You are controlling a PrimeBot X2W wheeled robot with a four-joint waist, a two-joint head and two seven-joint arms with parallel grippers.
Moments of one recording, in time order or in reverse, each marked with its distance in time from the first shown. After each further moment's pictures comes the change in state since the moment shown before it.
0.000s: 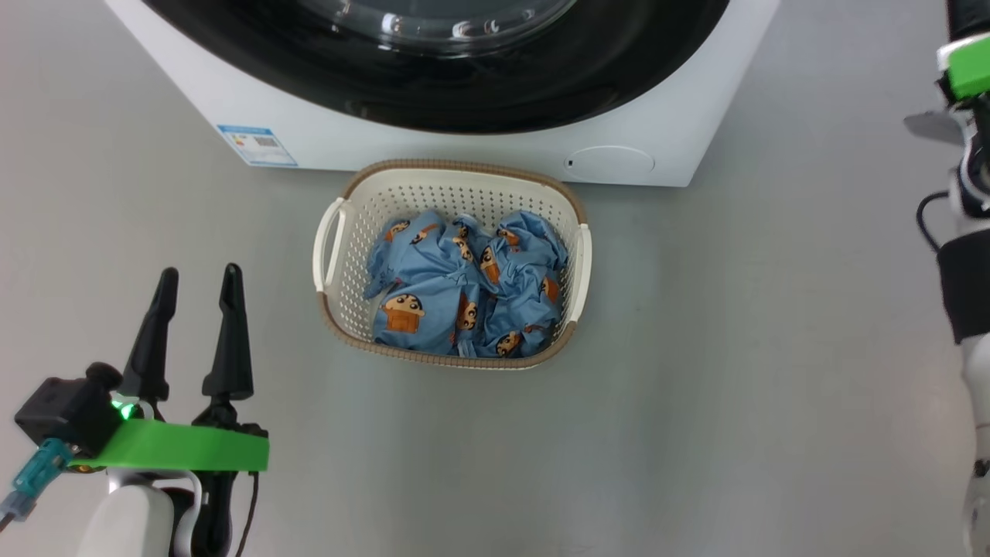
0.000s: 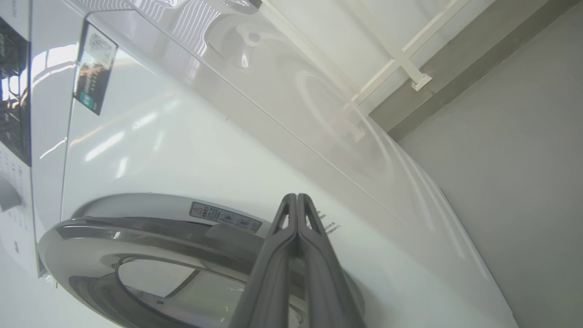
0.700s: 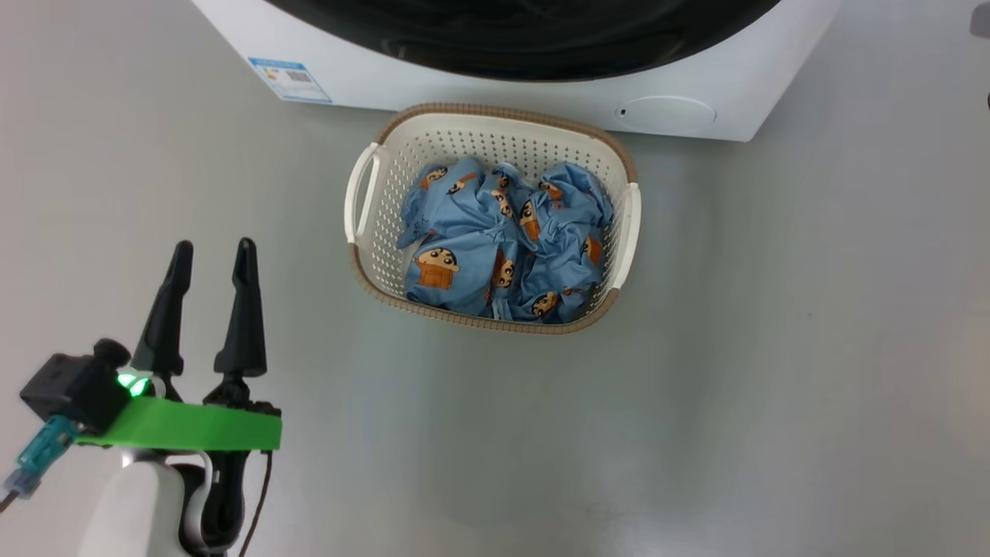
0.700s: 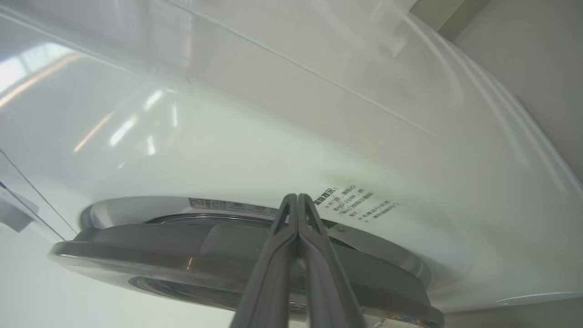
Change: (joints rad) left arm -0.045 -0.004 -0.030 -0.006 -0.034 -0.007 0.000; right arm -0.249 -0.067 0.007 0.175 0.225 0.000 0.256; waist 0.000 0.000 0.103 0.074
